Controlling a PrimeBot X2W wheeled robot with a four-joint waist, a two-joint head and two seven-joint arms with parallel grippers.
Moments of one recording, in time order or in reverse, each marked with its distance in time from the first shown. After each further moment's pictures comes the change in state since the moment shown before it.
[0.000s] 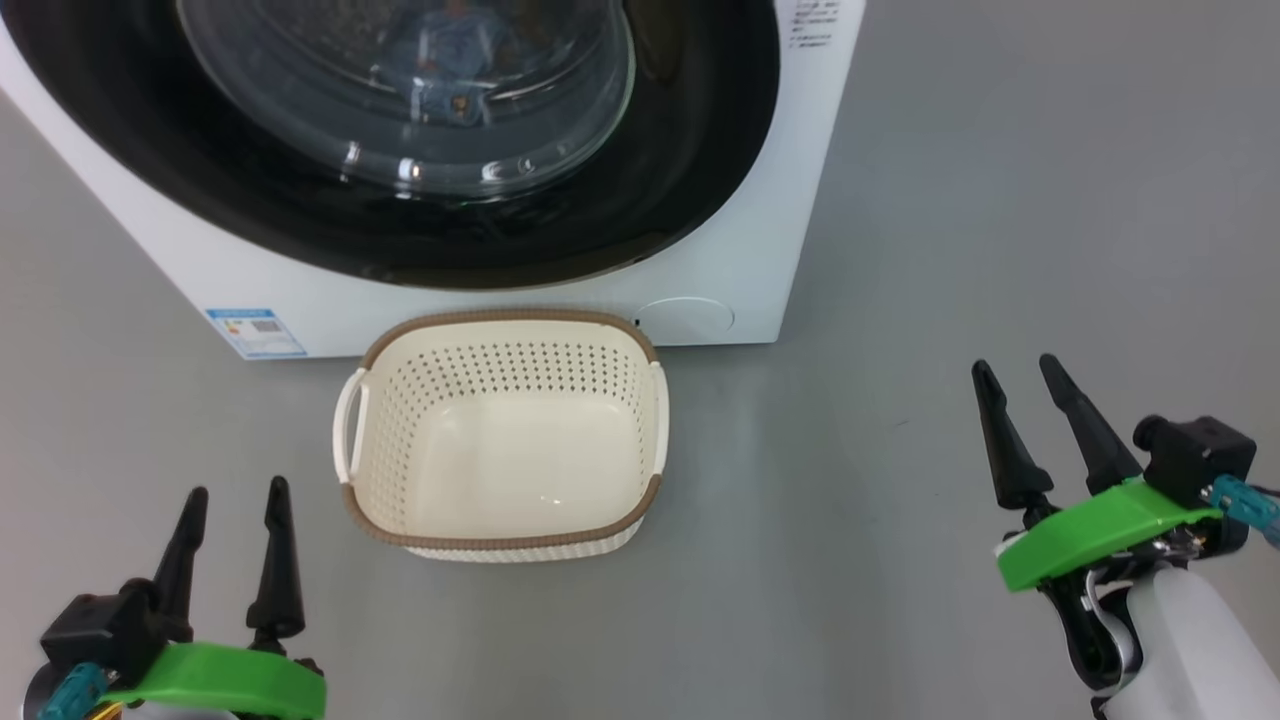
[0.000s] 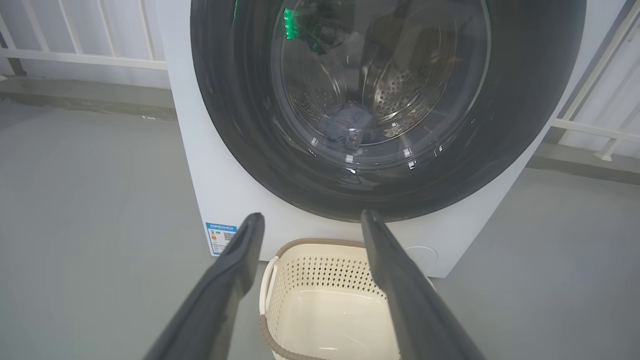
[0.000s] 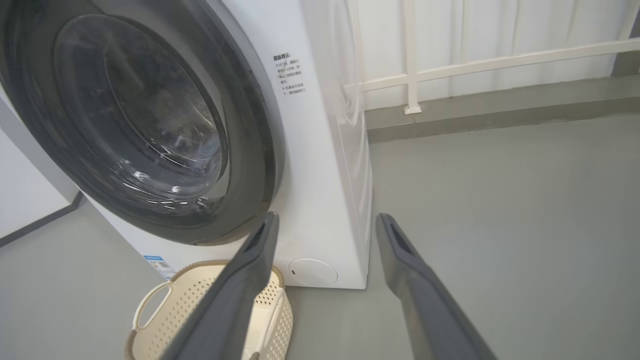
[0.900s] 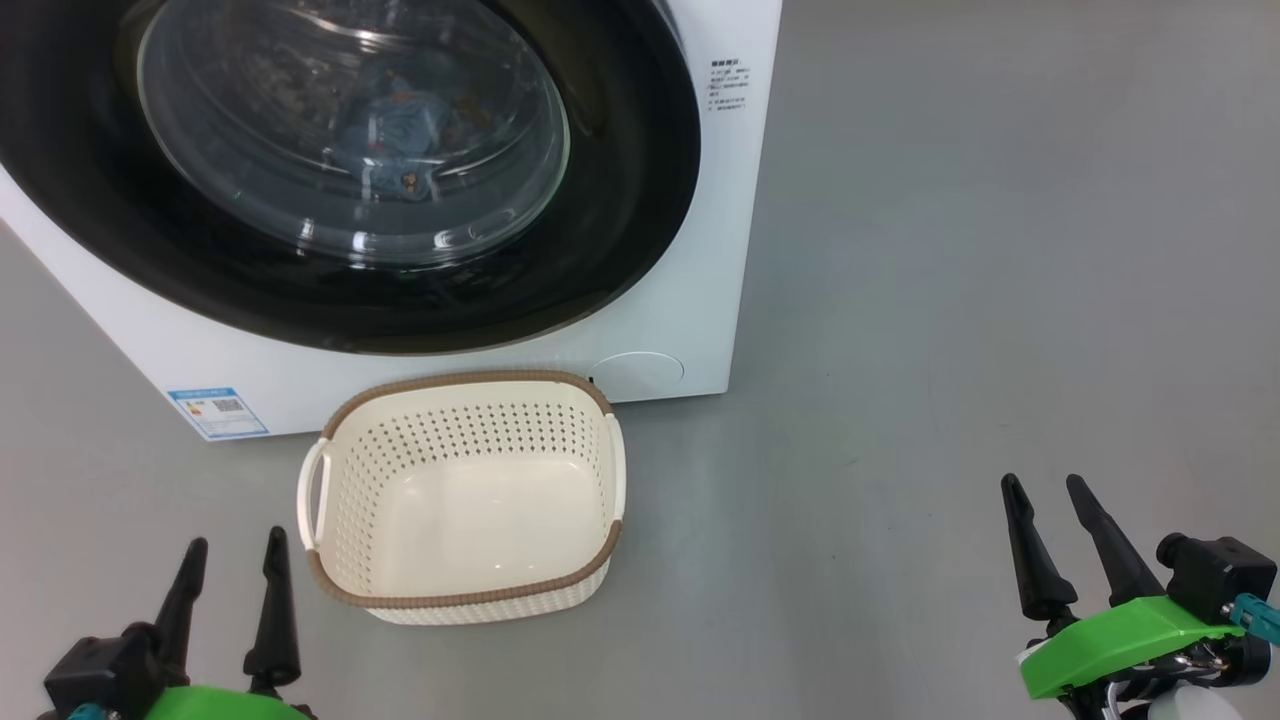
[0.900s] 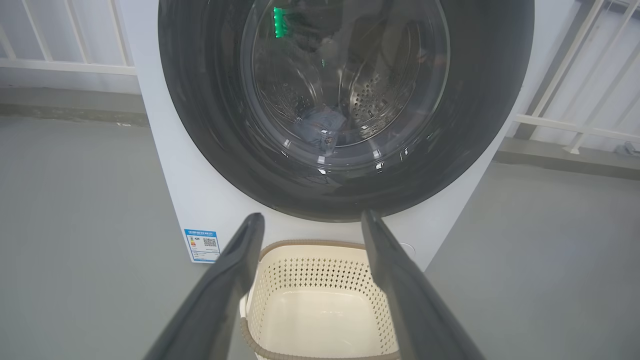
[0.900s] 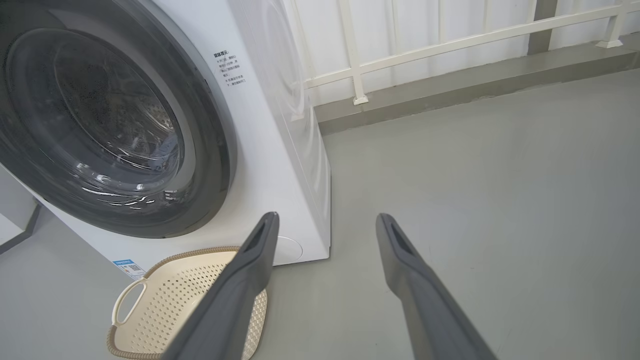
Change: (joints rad) left arm 0.065 0.018 -0.002 0.013 -0.010 0.000 0.000; right arm 0.206 0.034 -0.081 -0.052 -0.002 0.000 0.000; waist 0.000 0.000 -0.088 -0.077
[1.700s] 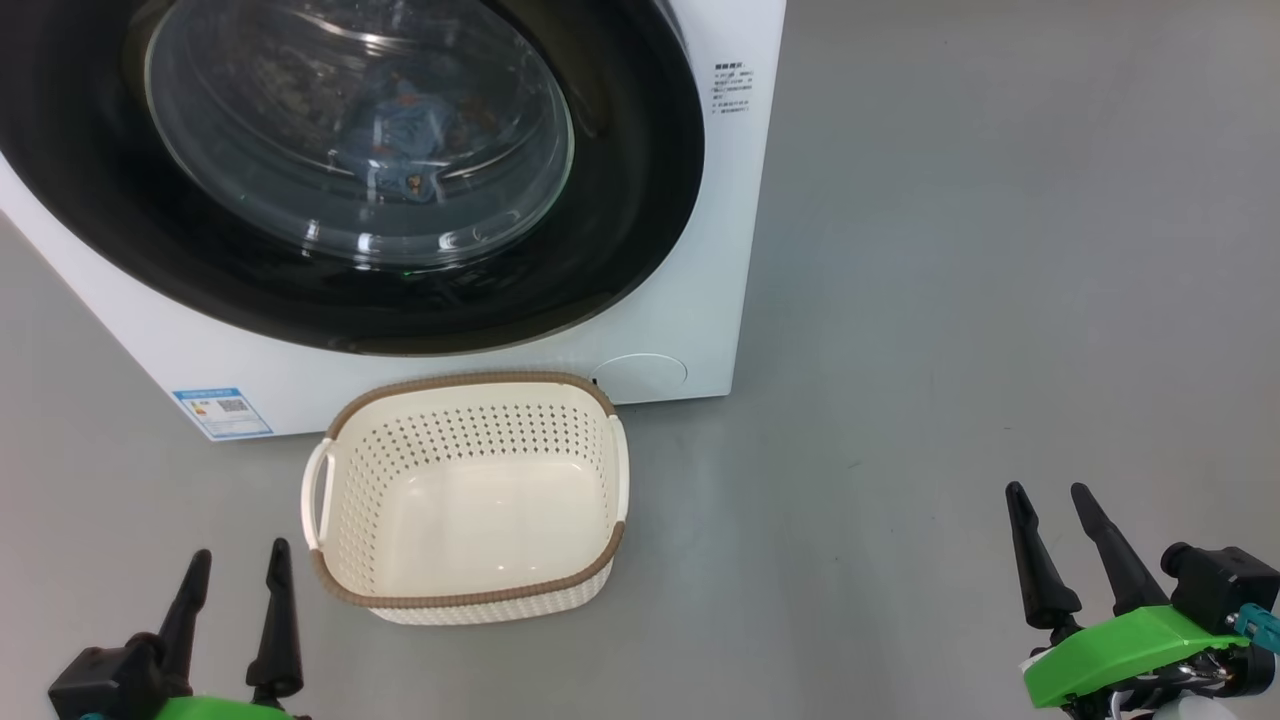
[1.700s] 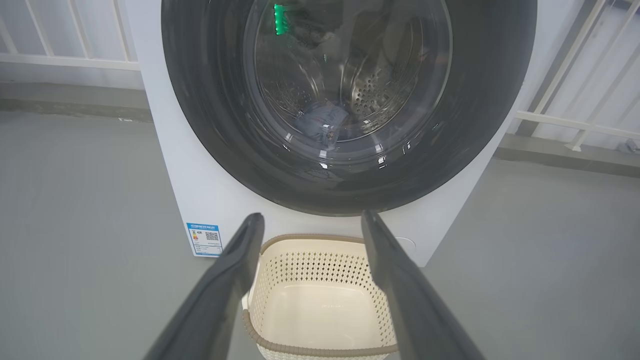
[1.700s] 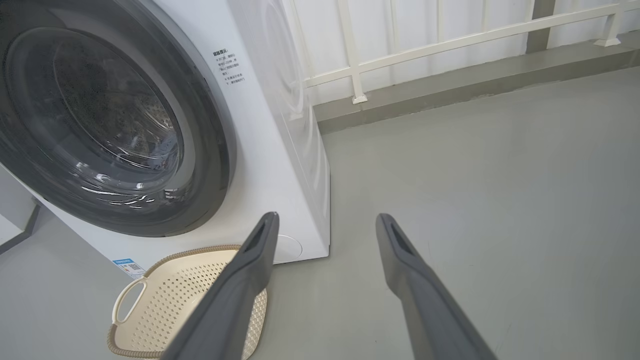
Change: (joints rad) left arm 0.019 0.001 -0.002 -0.001 -0.001 0.000 0.000; right arm 0.019 0.006 -0.011 -0.013 -0.003 0.000 0.000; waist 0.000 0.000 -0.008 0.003
